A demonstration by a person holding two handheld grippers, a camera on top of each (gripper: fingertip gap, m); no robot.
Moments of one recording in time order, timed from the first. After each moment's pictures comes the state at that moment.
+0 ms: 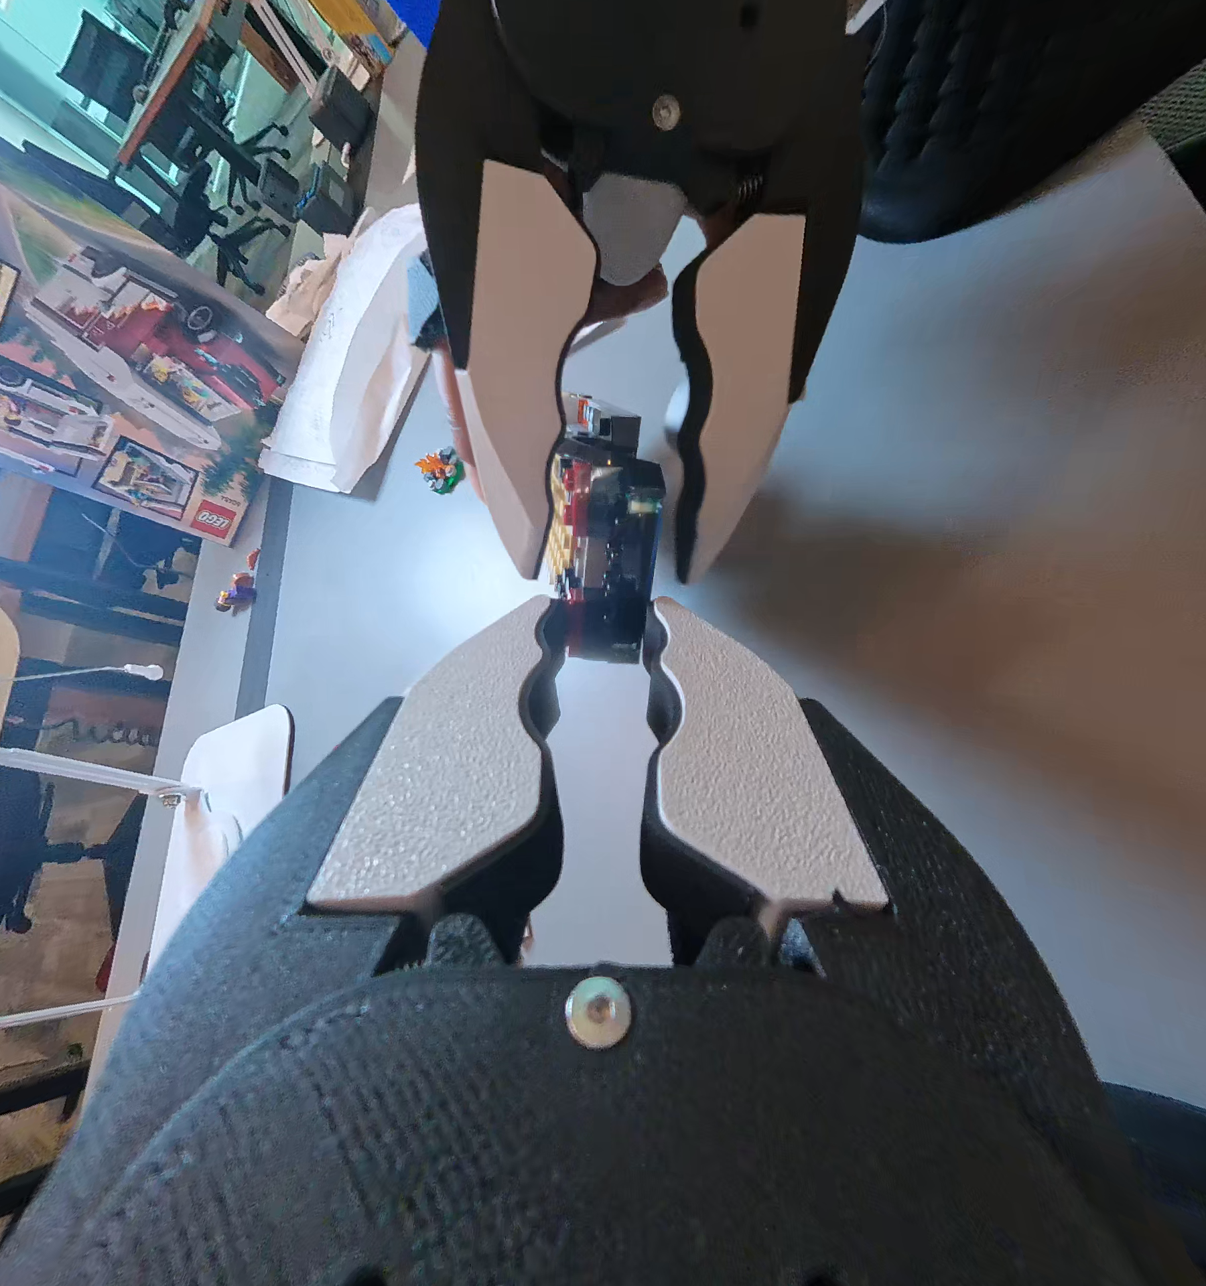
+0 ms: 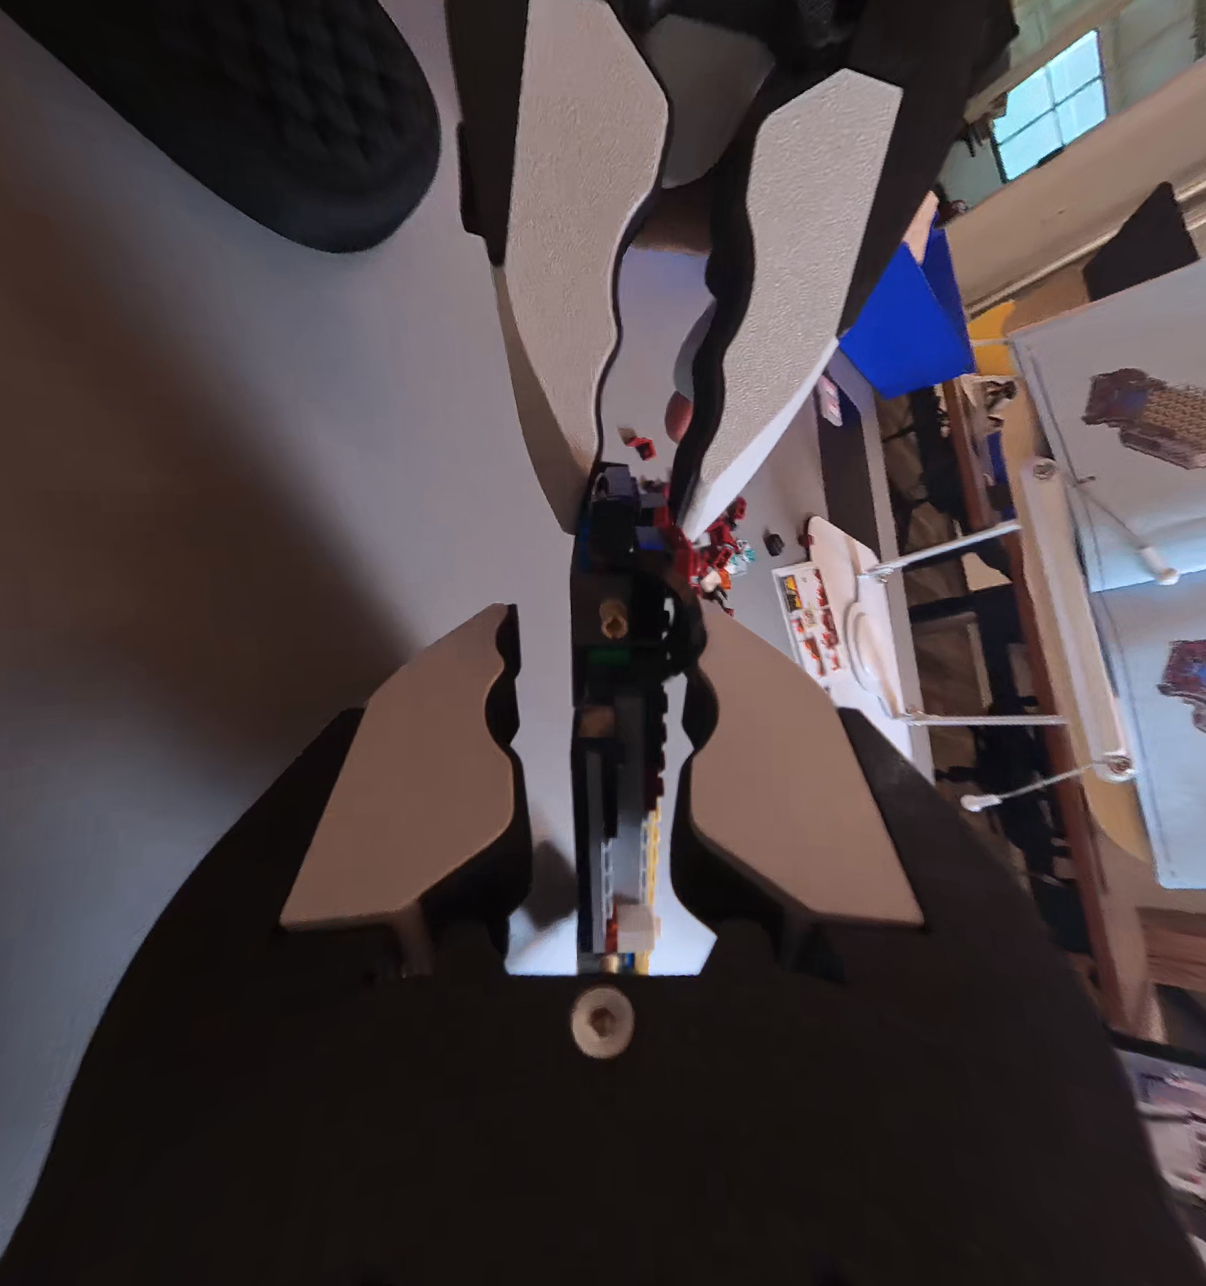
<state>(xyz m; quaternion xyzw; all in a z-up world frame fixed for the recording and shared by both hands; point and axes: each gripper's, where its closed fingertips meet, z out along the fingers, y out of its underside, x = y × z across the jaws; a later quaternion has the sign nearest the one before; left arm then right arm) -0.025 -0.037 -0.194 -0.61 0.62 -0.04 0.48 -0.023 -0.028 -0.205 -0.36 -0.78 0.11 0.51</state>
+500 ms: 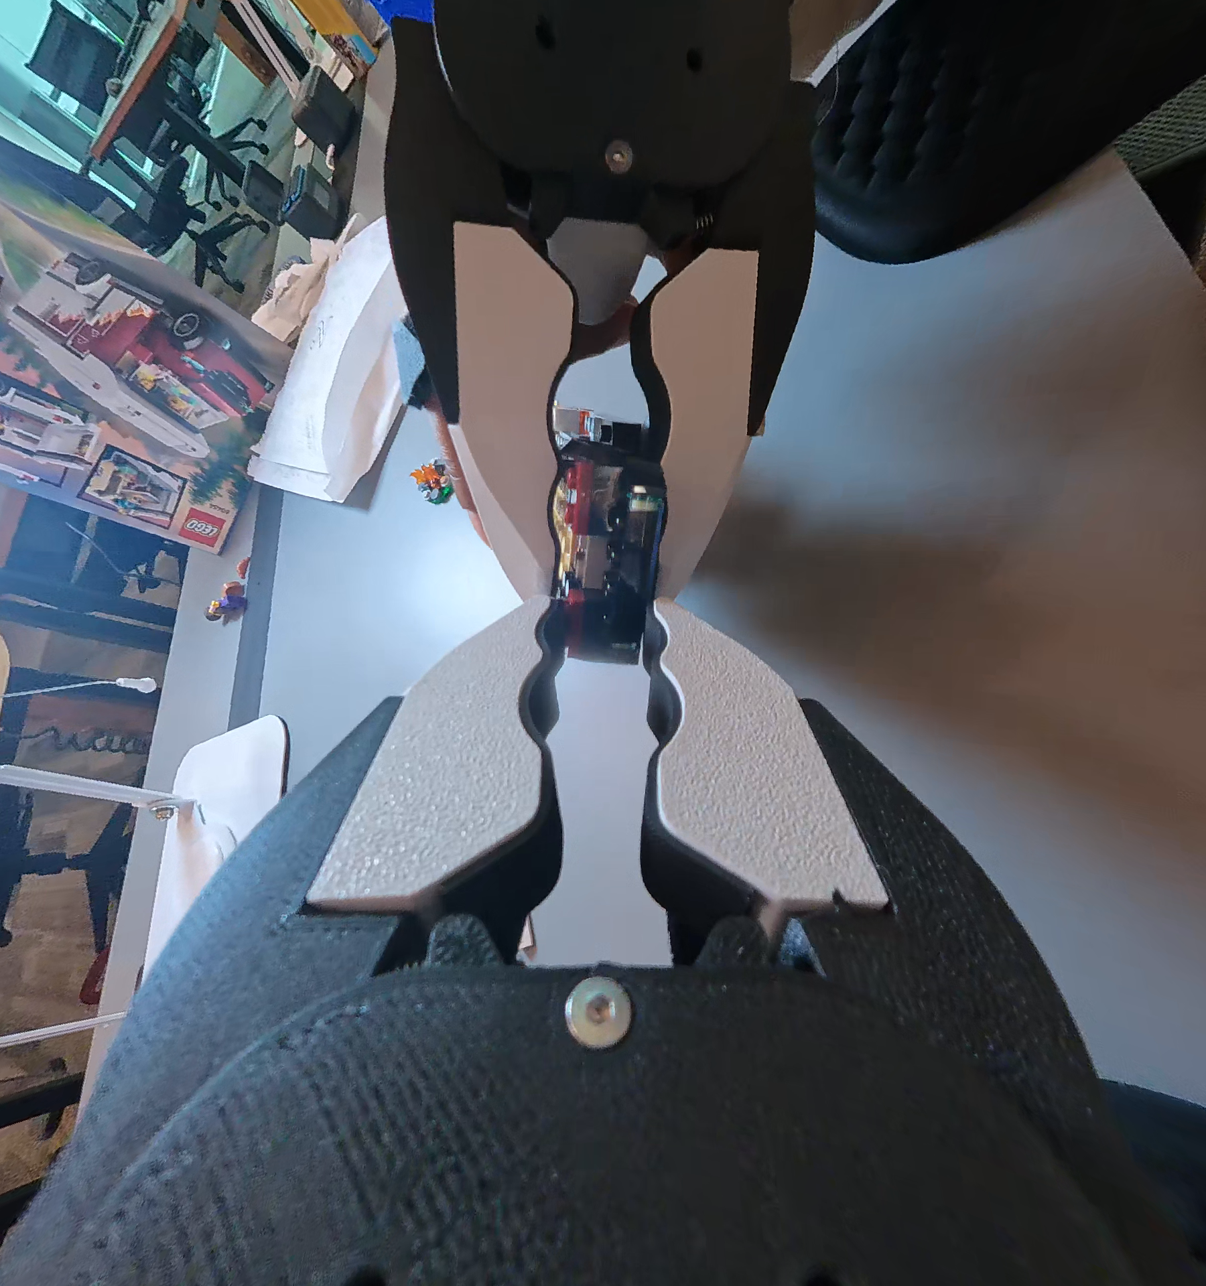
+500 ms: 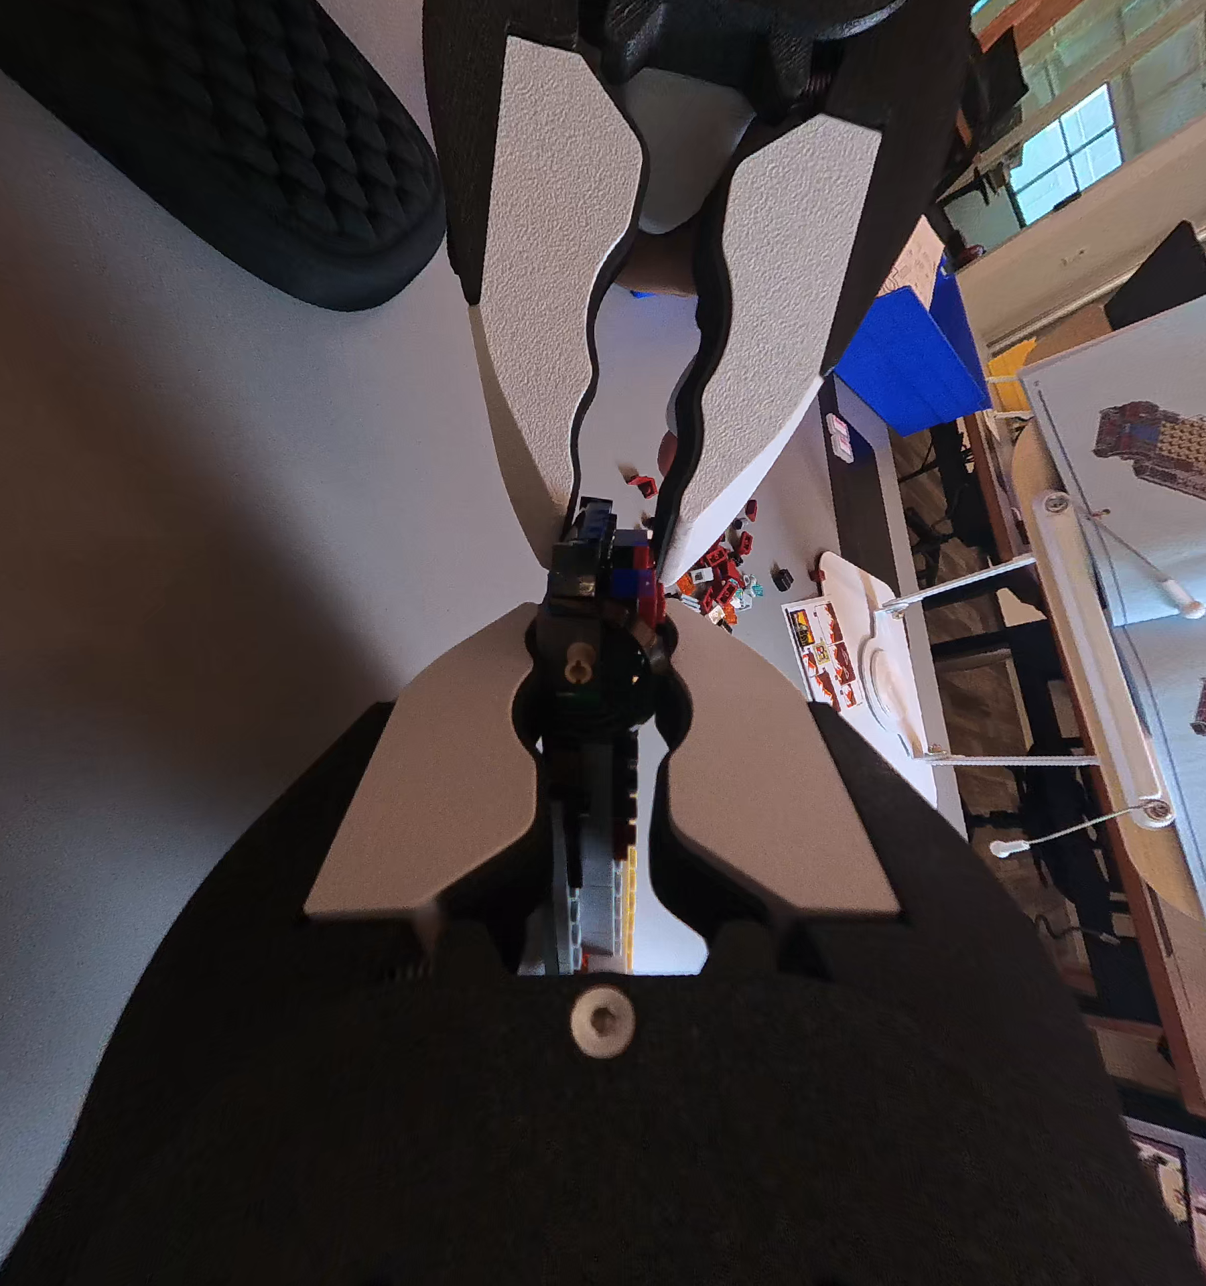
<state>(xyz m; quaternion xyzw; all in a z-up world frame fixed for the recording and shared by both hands) -0.020 -0.037 -0.188 -0.61 0.63 -0.05 0.47 -0.030 -0.031 -0.198 -0.35 -0.78 0.16 0.50</state>
